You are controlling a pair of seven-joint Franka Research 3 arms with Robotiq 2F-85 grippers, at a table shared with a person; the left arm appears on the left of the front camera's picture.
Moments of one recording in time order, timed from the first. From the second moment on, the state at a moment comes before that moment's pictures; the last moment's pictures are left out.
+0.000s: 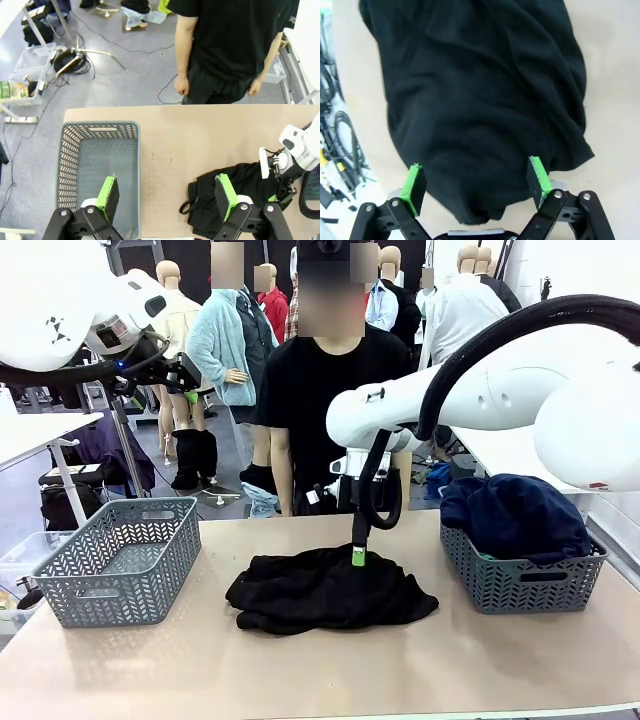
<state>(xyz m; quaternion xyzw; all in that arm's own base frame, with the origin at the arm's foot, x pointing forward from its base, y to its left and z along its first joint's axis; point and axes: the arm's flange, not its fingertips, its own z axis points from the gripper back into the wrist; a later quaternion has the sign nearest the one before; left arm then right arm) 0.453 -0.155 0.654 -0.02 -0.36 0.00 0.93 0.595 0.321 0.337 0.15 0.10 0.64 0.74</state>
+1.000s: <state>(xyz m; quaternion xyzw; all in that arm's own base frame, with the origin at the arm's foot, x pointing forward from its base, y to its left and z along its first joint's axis) 0.453 -0.155 0.654 -0.02 -0.36 0.00 0.93 0.562 0.341 0.315 0.10 0.09 0.67 0.73</state>
